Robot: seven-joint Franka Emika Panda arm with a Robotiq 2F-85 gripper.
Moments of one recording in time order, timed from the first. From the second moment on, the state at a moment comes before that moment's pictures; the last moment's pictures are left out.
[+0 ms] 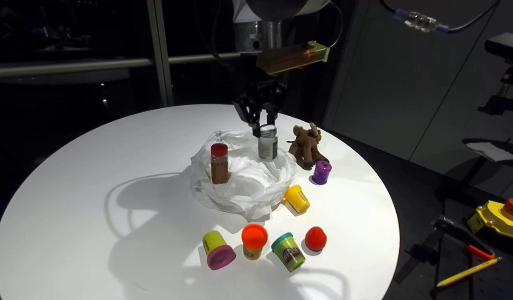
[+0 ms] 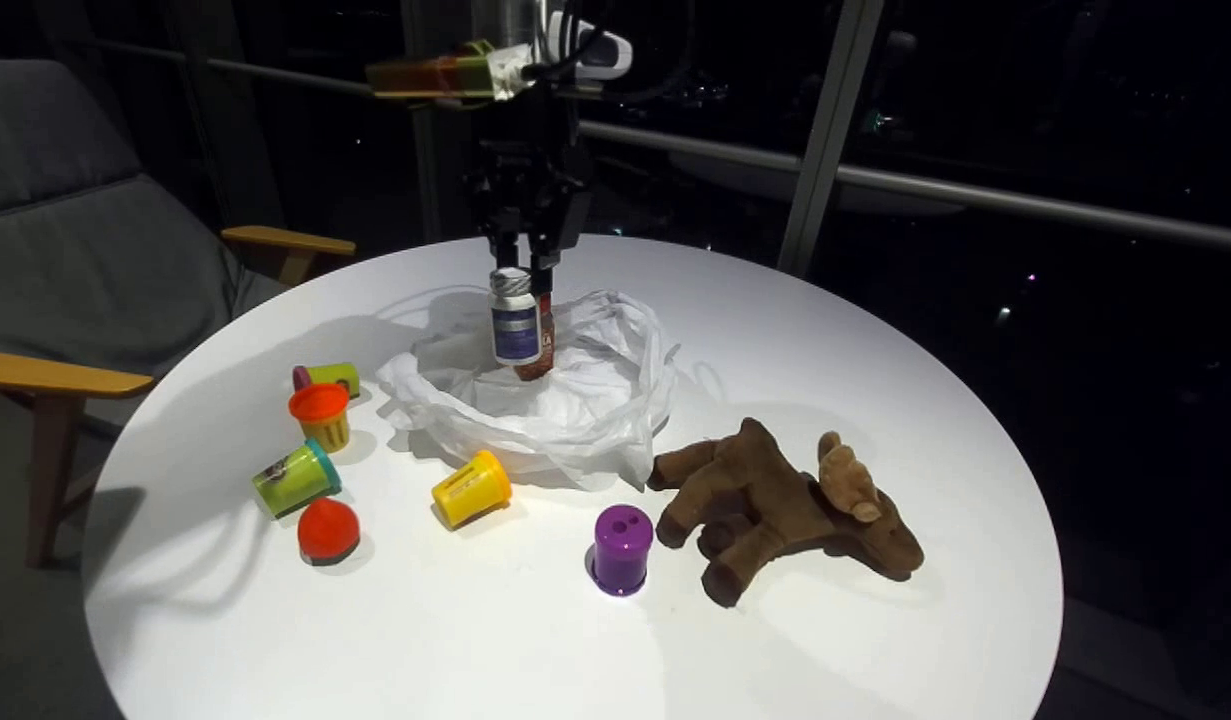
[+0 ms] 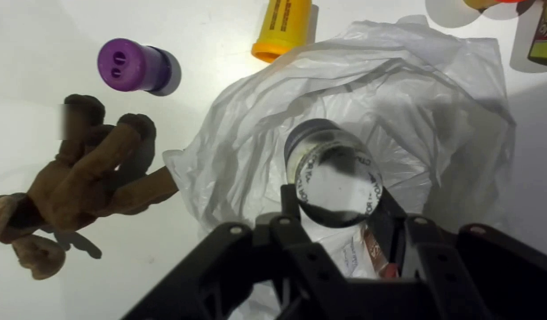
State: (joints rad) arm 0.15 0.49 -0.01 -1.76 -0.13 2.12 0.37
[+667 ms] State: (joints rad) arm 0.19 0.77 -0.06 -1.48 -0.08 2.12 0.57
